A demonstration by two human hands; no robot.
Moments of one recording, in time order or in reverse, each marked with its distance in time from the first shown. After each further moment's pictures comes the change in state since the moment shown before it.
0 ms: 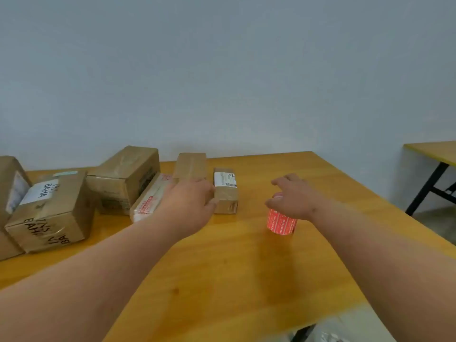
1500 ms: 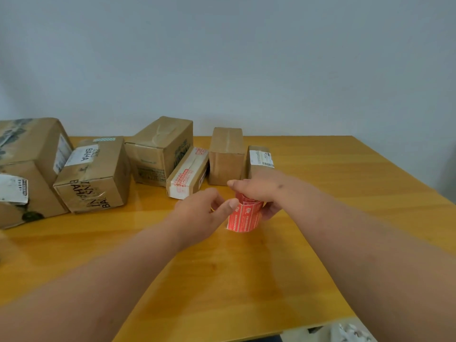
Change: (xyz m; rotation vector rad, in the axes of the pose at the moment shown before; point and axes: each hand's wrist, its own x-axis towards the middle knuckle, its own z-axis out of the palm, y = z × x) left_hand -0.044 -0.061 0.035 -0.285 -0.177 -0.175; right_hand 0.007 -0.139 0.043 0.284 -0.348 0.120
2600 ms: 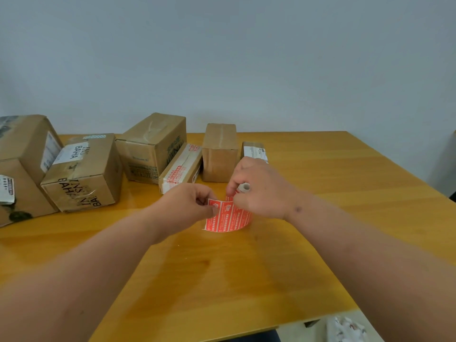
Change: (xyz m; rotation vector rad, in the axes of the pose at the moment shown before) left_hand -0.005 0.001 -0.021 -0.283 -0.129 -0.042; right_hand -0.034 0.020 0.002 -0.170 0.218 -0.678
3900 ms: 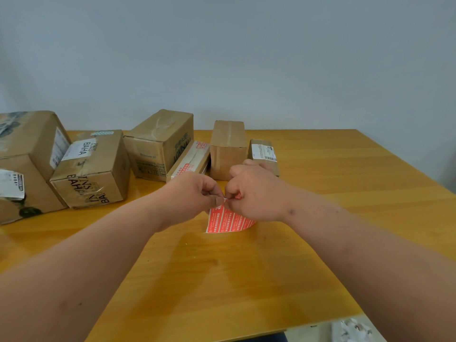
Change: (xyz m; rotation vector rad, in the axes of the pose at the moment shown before) left_hand 0.002 0.006 -0.017 0.106 -0.009 0.019; right_hand 0.010 -0.021 0.005 -0.298 -0.125 -0.135
